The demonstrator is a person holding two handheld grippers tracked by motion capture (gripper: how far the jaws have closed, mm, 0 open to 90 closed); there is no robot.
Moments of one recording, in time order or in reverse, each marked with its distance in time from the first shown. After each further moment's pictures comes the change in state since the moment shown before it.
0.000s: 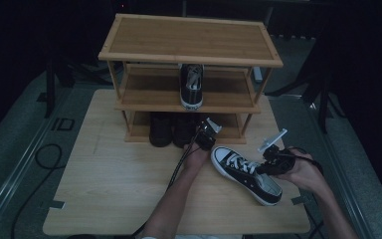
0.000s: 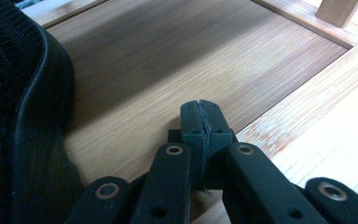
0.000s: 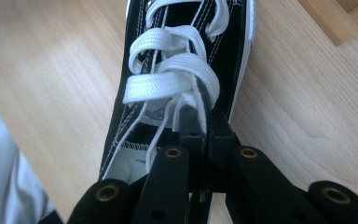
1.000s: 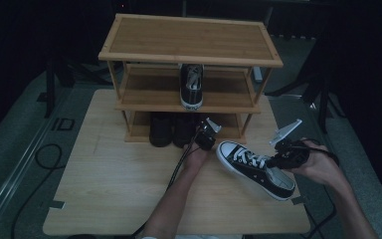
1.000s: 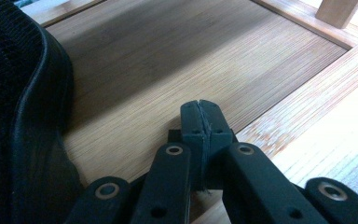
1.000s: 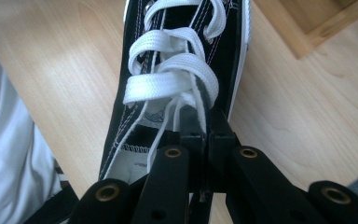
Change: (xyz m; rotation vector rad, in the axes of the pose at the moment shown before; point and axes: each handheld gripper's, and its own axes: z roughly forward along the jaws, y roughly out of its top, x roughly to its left) left arm 0.001 0.000 0.000 0.001 -0.004 -0.001; right arm -0.002 0.004 -0.051 -0.018 -0.028 -0.042
